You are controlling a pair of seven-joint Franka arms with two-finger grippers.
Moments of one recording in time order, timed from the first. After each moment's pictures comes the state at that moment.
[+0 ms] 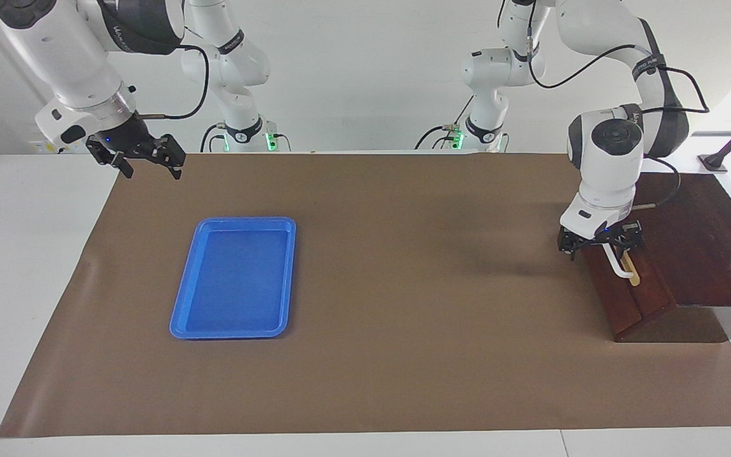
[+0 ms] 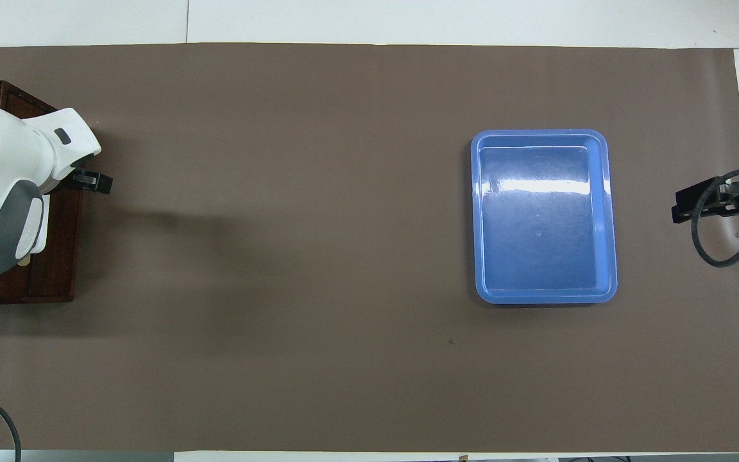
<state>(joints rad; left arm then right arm) 0.01 0.14 -0.06 -1.95 0.41 2.19 0.01 -0.09 -0.01 0.05 -1.64 -0.01 1.51 0.01</state>
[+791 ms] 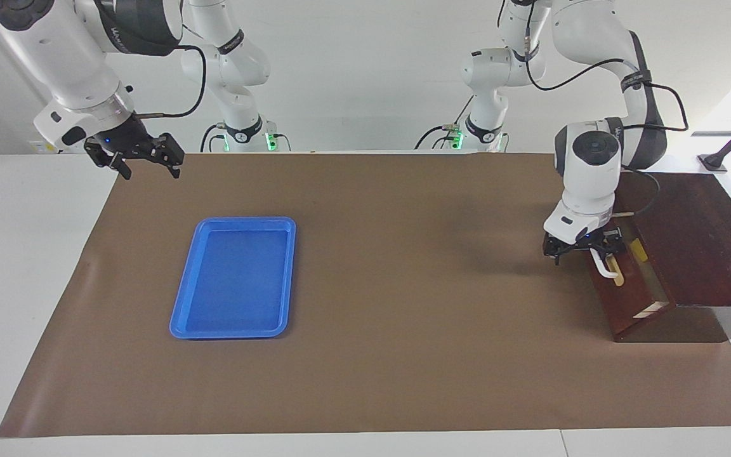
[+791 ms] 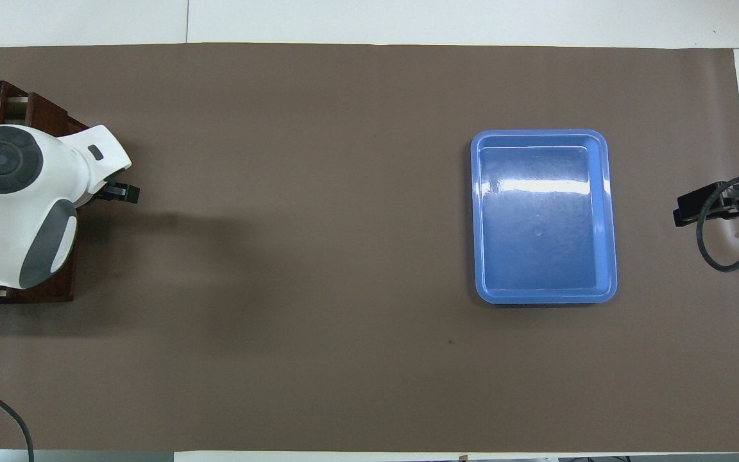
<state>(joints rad) -0.08 0.15 -0.06 -2.02 0.42 2.26 -0.15 -0.09 -0.01 0.04 -1.64 -0.01 1.51 -0.06</state>
